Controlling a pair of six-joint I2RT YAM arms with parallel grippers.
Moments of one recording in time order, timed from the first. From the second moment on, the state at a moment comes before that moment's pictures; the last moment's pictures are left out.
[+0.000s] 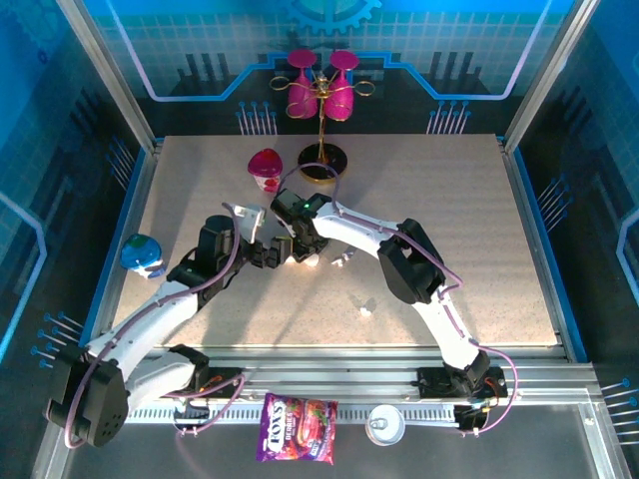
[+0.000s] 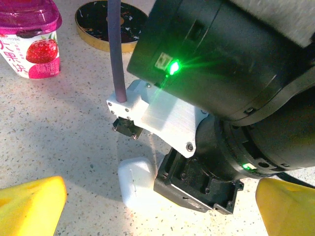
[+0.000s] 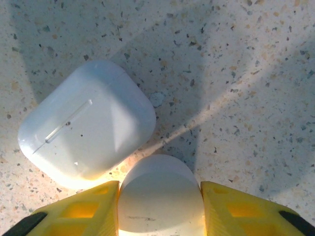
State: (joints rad) left arm -0.36 1.05 0.60 -0.04 0.17 -0.17; right arm 0.82 2.30 1.91 -0.95 0.09 0.18
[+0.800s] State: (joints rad) left arm -0.74 1.43 0.56 0.64 -0.09 -0.18; right arm 0.50 1.65 1.27 -0.49 -0.20 0.48
